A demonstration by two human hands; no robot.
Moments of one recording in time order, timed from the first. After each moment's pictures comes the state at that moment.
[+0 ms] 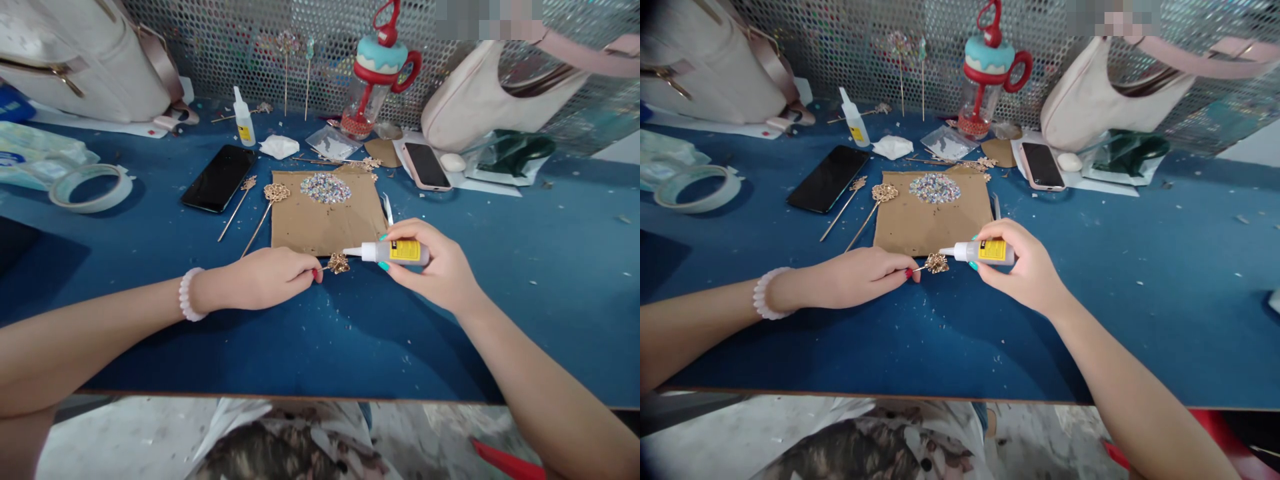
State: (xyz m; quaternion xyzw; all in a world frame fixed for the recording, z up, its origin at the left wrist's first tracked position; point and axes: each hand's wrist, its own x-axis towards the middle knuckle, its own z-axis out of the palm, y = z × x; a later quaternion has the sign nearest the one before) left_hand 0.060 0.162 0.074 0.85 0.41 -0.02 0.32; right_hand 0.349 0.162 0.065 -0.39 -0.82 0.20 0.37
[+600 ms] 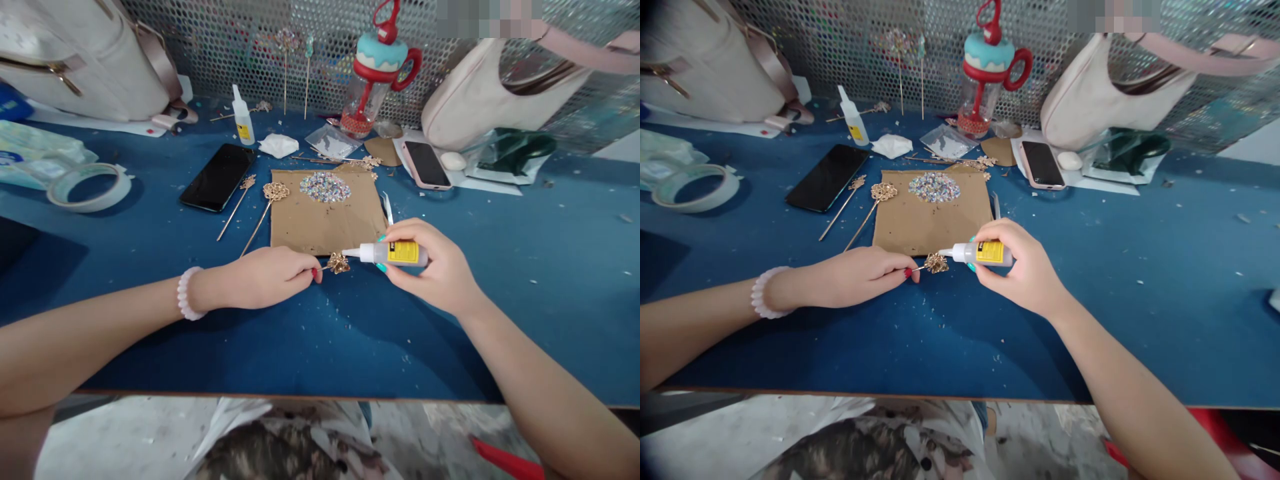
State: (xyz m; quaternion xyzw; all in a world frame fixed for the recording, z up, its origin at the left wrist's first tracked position) left_hand 0.061 0.164 0.073 0.85 0.41 -0.02 0.34; right_hand 0.346 0.162 0.067 -0.35 -0.85 0.15 0.37
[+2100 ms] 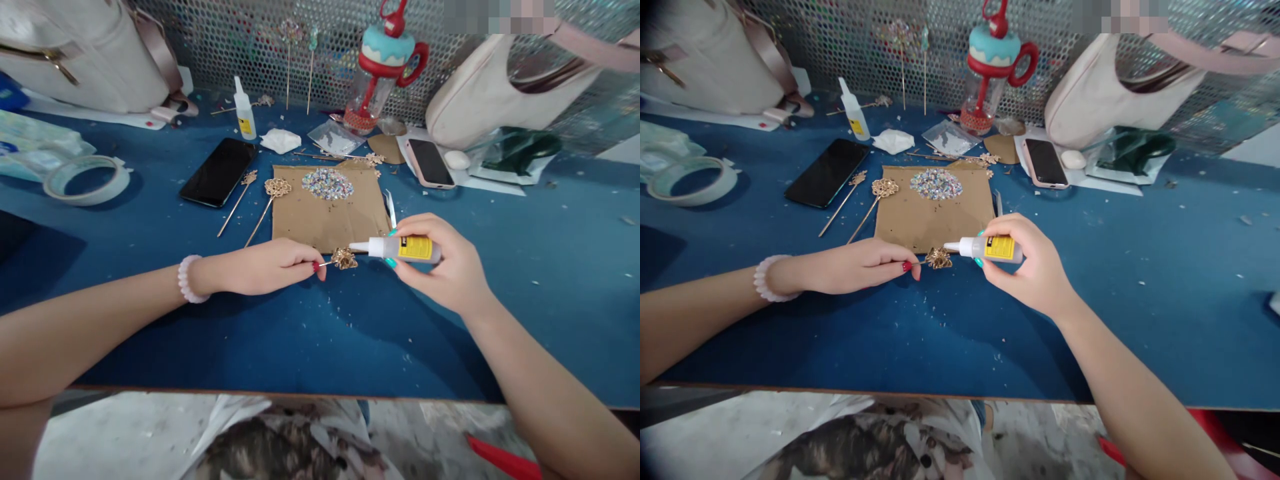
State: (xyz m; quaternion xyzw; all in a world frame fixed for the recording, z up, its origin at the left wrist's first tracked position) left_hand 0.055 0.172 0.077 0.83 0.34 0.04 0.44; right_hand 0.349 0.161 0.069 -0.37 -0.84 0.14 0.38
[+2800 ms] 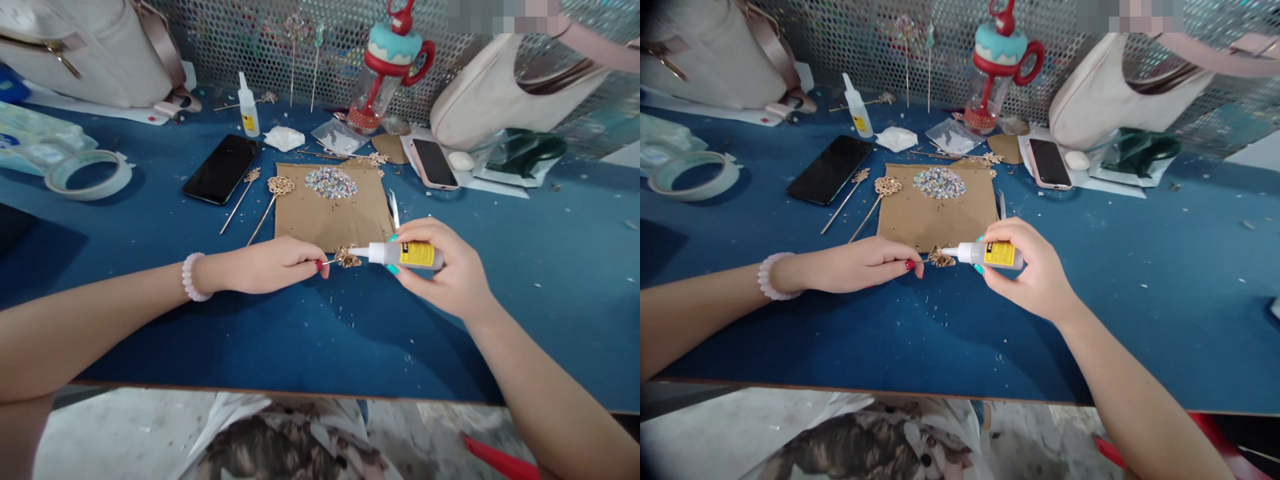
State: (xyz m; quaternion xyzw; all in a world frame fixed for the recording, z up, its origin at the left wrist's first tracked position) left_hand 0.054 0.172 0.074 0.84 0.34 0.05 0.42; right_hand 0.348 0.158 0.071 -0.34 -0.85 0.14 0.37
